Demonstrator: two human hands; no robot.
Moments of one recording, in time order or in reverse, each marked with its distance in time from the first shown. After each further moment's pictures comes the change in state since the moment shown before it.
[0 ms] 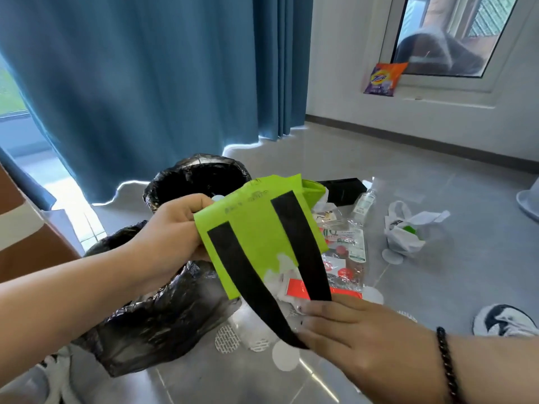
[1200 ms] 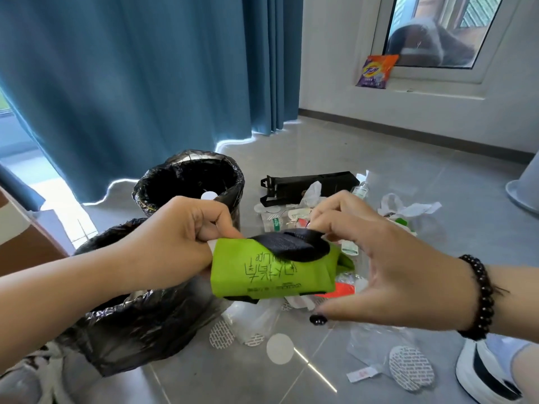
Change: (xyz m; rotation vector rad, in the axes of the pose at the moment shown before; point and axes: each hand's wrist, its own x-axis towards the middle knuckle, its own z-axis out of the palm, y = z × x) left_hand -0.007 0.010 0.003 0.328 -0.316 0.212; right_hand 0.034 0.030 -0.079 0.692 0.171 0.506
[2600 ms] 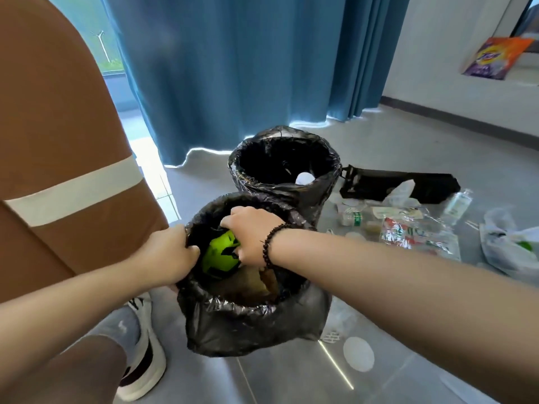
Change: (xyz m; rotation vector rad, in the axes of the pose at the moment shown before) left_hand -0.077 -0.153 -0.105 0.684 0.319 -0.809; right_hand 0.211 -0.031 0.236 -0.497 -0.412 -0.117
